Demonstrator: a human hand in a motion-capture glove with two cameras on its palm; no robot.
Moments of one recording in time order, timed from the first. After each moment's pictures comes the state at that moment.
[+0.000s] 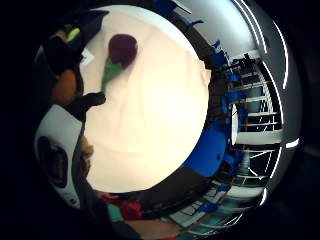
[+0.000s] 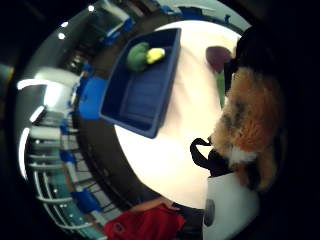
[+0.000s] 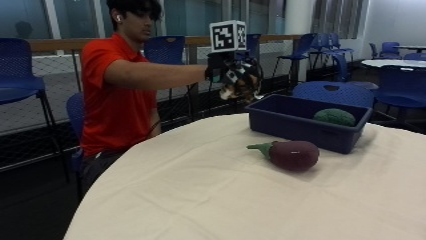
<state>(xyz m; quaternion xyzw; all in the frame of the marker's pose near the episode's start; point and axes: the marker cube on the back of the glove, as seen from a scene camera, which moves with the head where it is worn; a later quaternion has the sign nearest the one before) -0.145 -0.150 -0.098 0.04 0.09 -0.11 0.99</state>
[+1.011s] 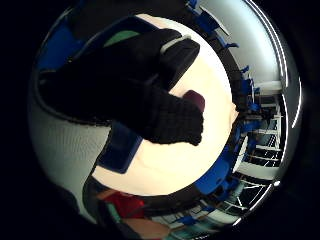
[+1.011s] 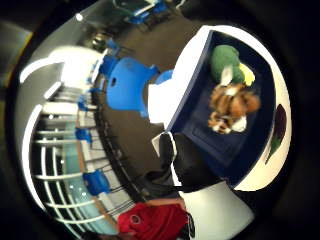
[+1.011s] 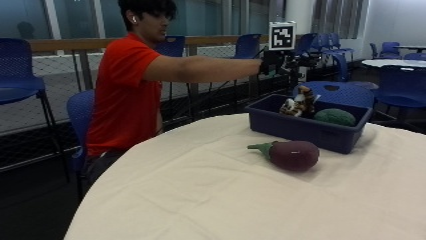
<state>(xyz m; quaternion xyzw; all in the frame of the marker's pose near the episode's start) -0.327 -0.236 -0.080 -0.01 0.06 -0.25 0.97</state>
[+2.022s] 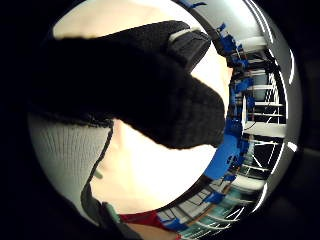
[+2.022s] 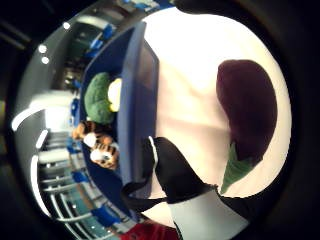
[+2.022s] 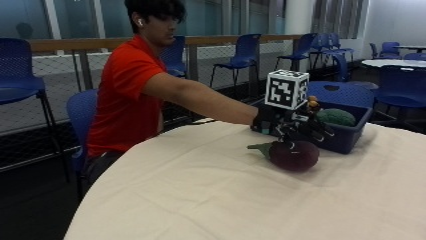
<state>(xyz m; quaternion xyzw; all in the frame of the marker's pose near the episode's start) -0.107 -0.337 0.018 -0.03 0.06 0.00 1.00</state>
